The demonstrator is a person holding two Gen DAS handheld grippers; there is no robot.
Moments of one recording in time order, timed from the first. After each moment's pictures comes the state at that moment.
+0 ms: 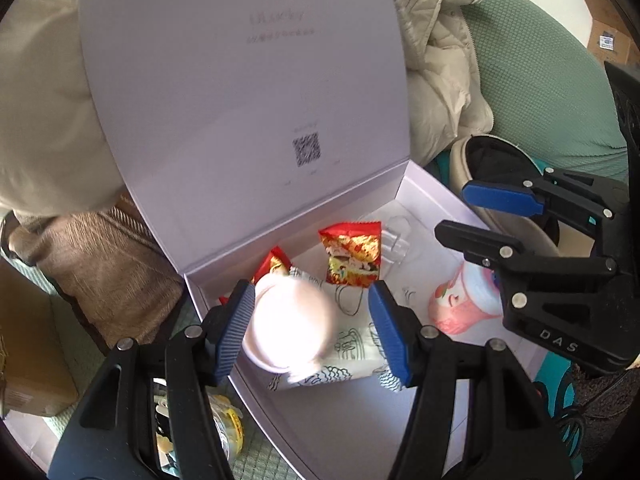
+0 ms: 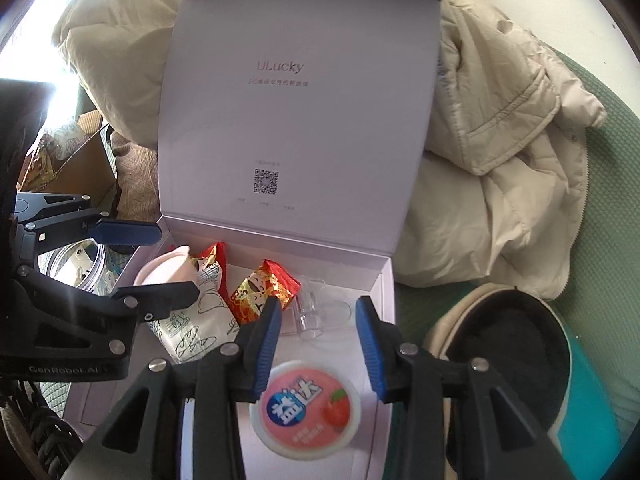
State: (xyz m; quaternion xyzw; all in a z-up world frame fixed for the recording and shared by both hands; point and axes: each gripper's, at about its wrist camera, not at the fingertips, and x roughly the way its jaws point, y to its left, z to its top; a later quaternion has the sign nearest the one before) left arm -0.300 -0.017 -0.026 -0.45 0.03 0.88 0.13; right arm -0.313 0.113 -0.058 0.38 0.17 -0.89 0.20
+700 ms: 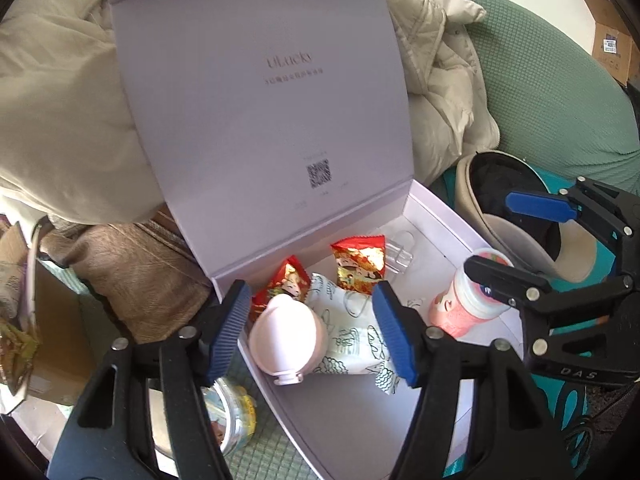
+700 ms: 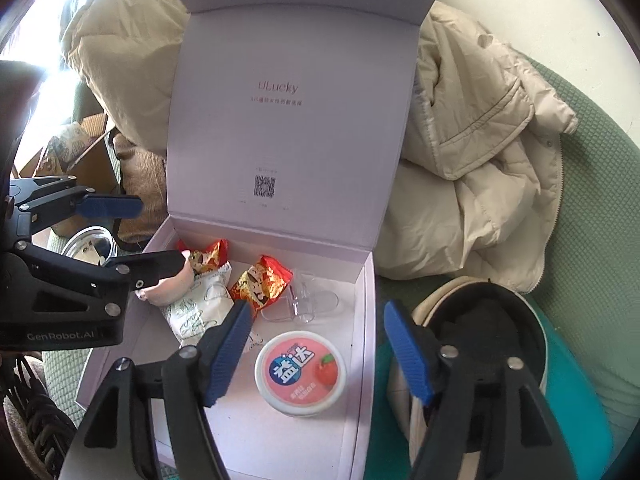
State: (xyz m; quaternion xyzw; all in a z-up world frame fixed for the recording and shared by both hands) left arm -0.284 -0.014 0.000 -0.43 0.04 0.90 0.08; right arm -0.285 0.120 -0.032 0.36 0.17 -0.90 0.19
